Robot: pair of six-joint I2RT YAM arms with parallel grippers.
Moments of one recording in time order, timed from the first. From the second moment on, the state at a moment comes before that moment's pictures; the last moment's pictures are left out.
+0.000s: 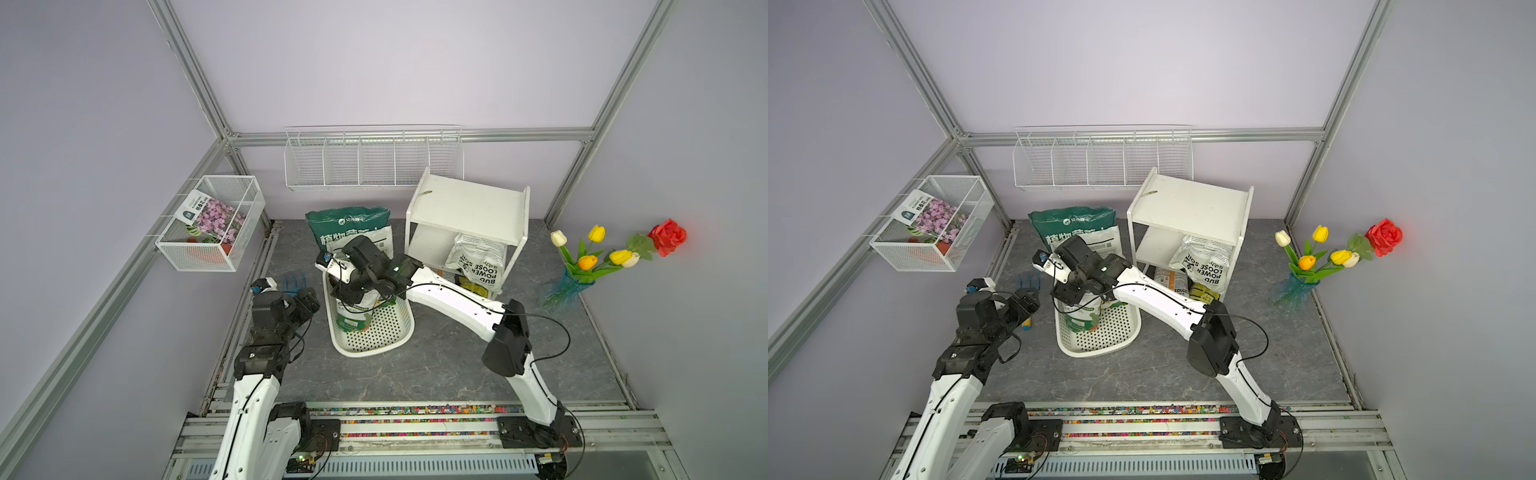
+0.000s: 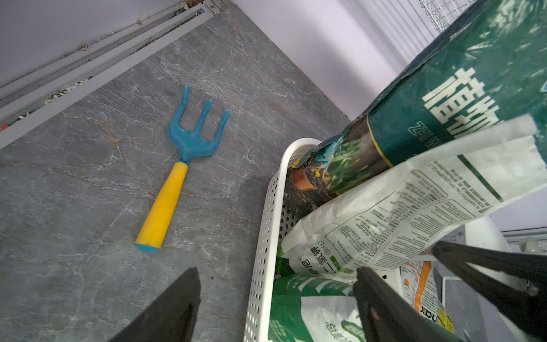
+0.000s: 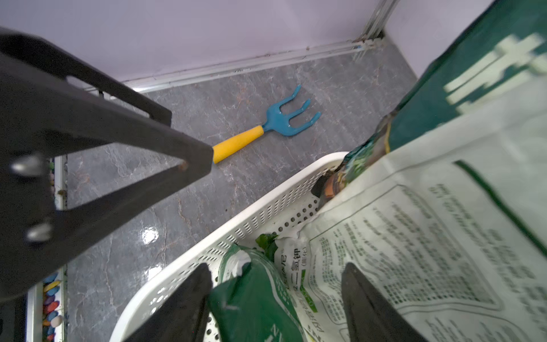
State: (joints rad) left arm 0.00 0.74 0.64 -0.42 0.08 -0.65; right arm 0.99 2.18 2.21 -0.72 -0.08 -0.25
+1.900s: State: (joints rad) left arm -0.24 1.06 0.92 -0.36 0.29 -0.53; right arm 0.78 1.59 1.38 -0.71 0.89 -0.49
